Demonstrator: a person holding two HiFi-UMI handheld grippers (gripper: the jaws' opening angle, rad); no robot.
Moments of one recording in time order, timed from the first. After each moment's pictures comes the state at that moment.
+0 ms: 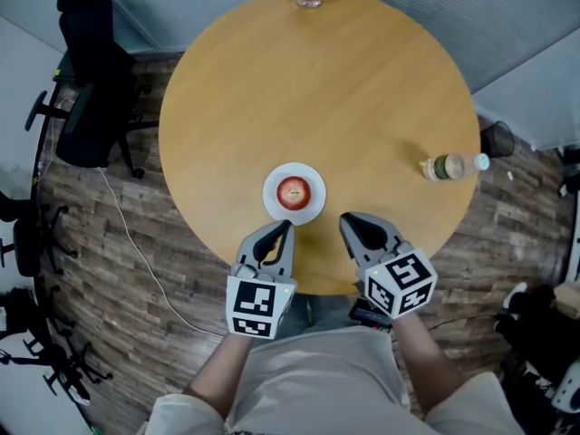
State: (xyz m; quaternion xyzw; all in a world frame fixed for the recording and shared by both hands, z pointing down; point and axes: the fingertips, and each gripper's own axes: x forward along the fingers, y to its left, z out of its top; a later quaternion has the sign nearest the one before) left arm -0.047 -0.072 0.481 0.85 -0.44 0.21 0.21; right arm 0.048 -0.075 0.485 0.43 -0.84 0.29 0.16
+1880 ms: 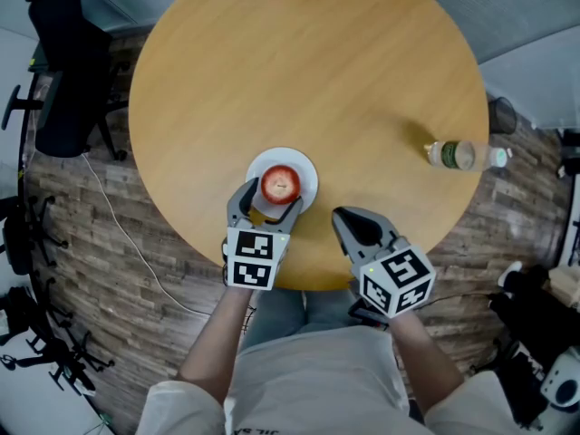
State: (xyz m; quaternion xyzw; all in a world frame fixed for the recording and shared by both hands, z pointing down) left arm -0.042 -0.121 0.597 0.82 -0.41 0.29 0.26; right arm 0.050 -0.078 0.534 0.43 -0.82 0.34 0.18
